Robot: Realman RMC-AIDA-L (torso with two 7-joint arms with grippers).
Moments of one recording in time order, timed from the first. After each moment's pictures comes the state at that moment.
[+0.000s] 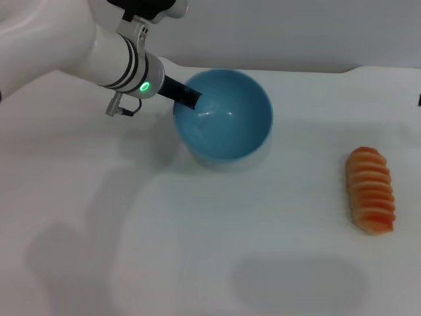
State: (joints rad) left arm -0.79 -2.06 1.55 0.84 2.56 0.81 -2.81; right arm 0.55 2.07 -0.71 -0.92 -2.38 -1.02 2.22
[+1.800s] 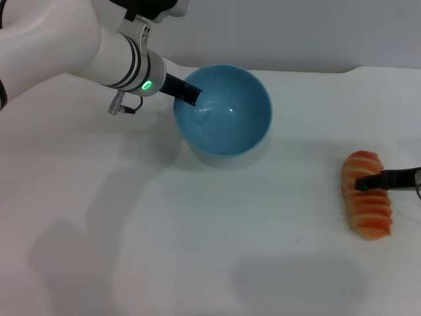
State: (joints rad) left arm -0.80 -2.07 1.56 0.80 2.57 0.76 -2.81; right arm 0.65 2.07 -0.76 -0.62 -2.56 -1.11 2.36
